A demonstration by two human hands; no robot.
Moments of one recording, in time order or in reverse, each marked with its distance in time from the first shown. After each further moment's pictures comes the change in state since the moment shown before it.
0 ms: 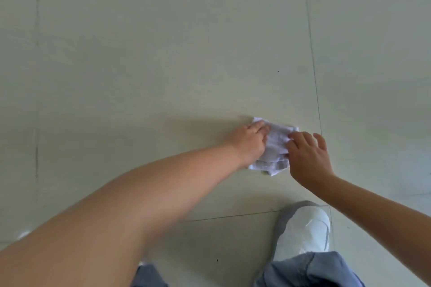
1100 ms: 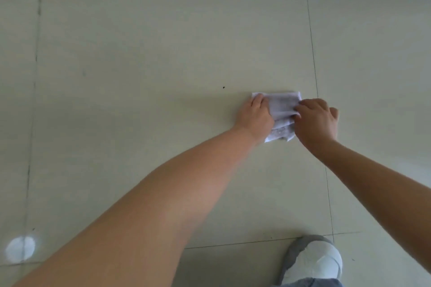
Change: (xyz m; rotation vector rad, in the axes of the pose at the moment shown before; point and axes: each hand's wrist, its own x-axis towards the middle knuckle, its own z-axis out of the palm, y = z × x) left_hand 0.066 -0.040 -0.043 0.212 0.042 -0.140; right_hand 0.101 0.034 -0.040 0.262 0.121 0.331
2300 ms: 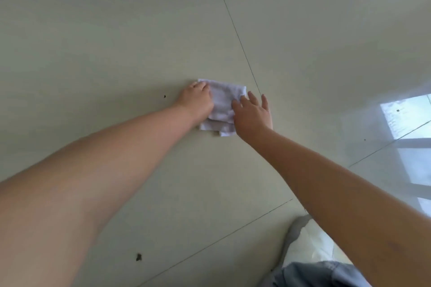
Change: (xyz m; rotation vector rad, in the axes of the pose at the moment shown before) left_hand 0.024 -0.033 -0.010 0.016 0.024 0.066; right_hand -0.016 -0.024 -0.002 -0.171 -0.291 0.104
